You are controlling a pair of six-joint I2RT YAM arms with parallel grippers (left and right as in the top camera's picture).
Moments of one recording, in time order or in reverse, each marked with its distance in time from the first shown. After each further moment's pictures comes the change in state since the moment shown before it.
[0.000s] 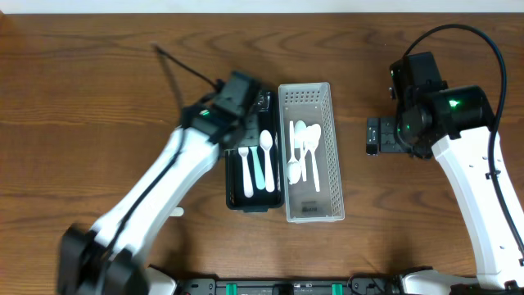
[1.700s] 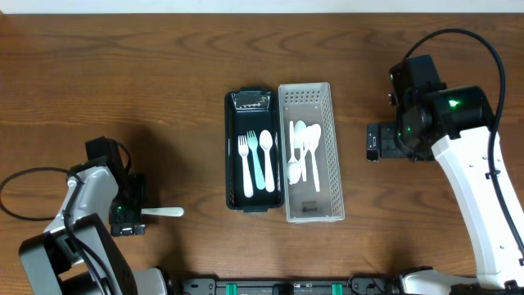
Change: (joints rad) left arm 0.847 0.014 -0.549 0.097 0.041 -0.761; right arm 0.000 0.000 -0.002 -0.053 -0.019 0.000
